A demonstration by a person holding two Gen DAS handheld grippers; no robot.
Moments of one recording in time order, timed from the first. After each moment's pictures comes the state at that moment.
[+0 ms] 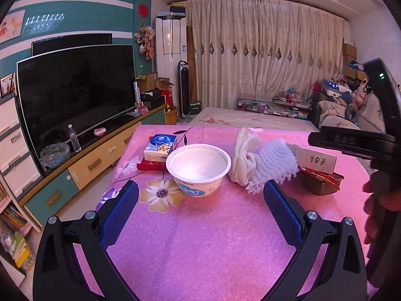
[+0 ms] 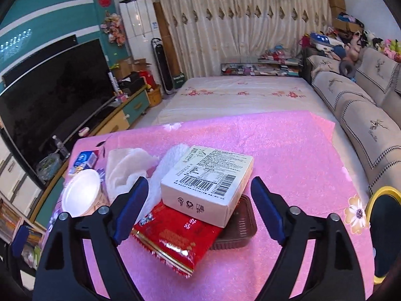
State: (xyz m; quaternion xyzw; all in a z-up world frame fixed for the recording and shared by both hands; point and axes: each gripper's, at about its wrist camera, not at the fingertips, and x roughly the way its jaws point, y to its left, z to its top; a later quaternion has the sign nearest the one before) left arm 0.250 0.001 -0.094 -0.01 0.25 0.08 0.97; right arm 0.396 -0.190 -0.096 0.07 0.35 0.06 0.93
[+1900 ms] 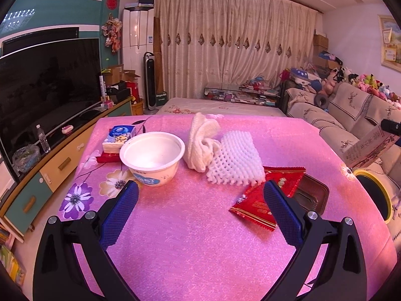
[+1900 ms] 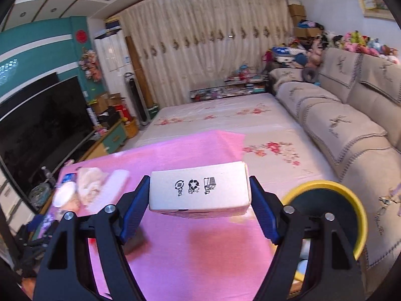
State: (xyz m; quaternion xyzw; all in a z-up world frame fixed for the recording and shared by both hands) left arm 0.257 -0.019 -0.108 -0.01 0.27 -0.02 0.96; right arm 0.282 -0.366 -0.056 0.11 0.28 -0.02 0.95
